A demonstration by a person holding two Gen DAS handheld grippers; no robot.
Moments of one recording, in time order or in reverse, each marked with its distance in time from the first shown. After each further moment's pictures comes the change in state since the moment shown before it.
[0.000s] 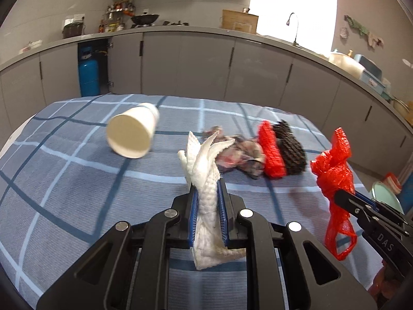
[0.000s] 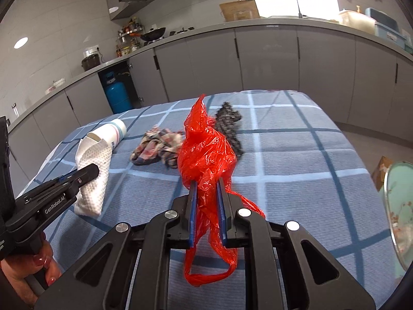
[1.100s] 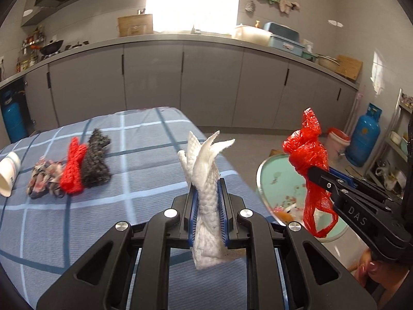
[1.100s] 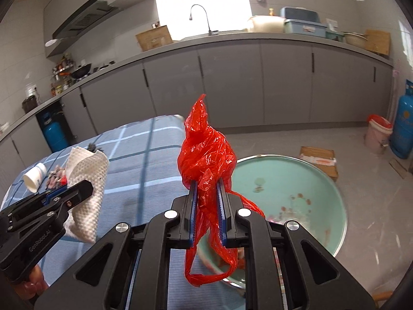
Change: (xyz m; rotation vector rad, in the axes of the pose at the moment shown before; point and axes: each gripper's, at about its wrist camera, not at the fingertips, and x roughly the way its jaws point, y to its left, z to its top) left arm -0.008 -0.254 -0.024 0.289 0.009 -0.344; right arm -0.116 -0.193 -0.023 0.194 -0.134 -0.340
